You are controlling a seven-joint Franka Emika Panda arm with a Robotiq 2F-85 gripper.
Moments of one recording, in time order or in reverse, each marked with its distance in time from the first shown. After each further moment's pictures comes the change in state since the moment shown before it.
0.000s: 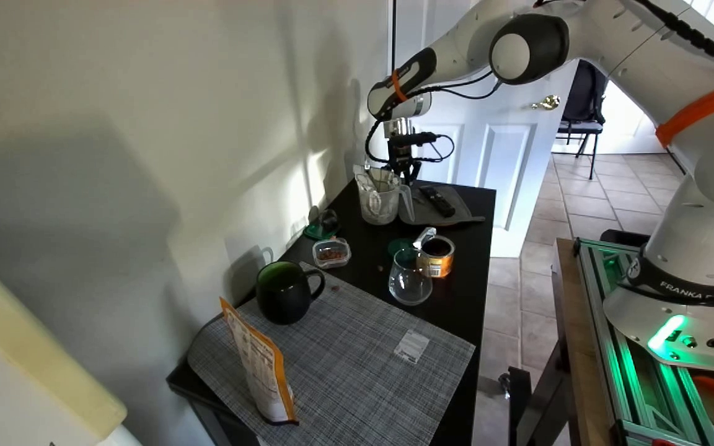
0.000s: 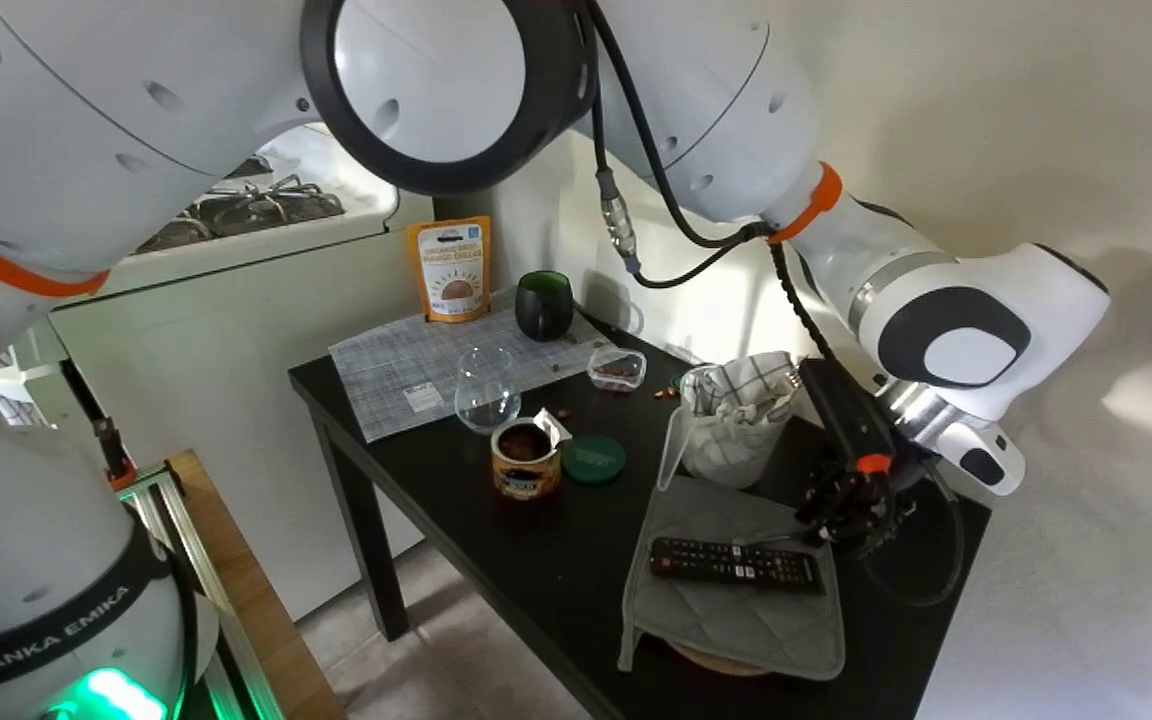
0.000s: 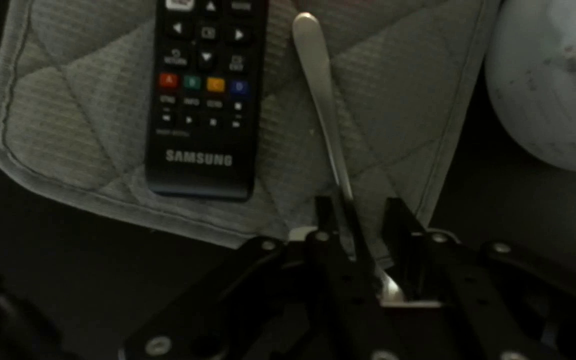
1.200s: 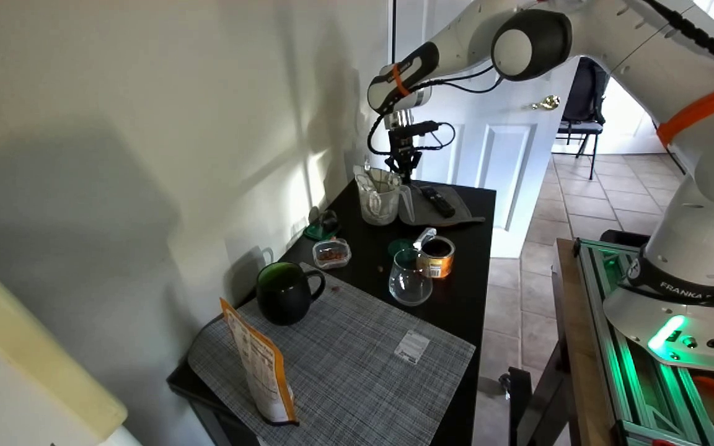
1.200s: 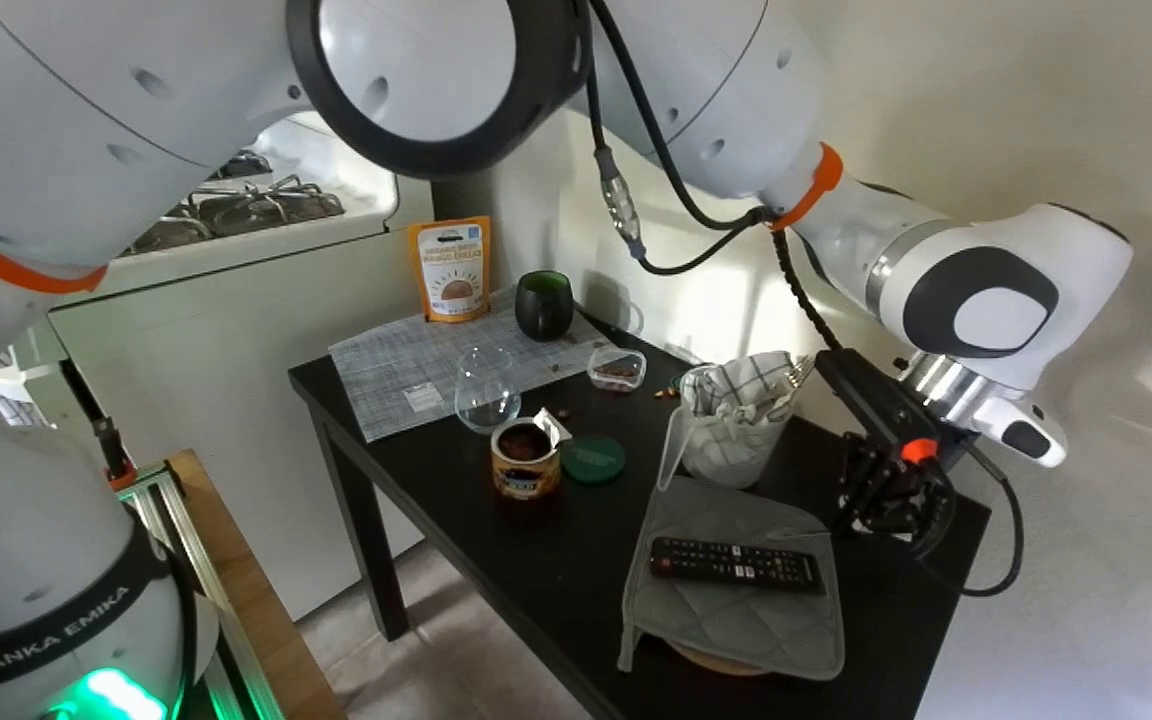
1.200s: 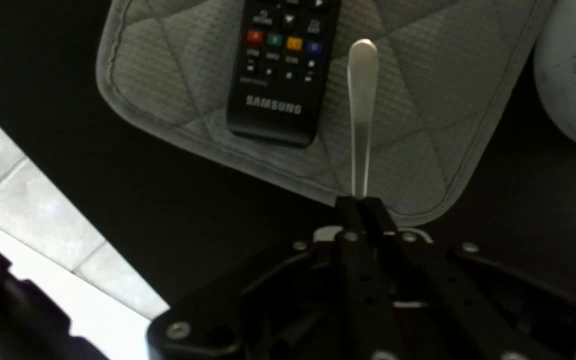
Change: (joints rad) arm 0.003 -0.031 -0.013 0.018 -0.099 0.007 -0.062
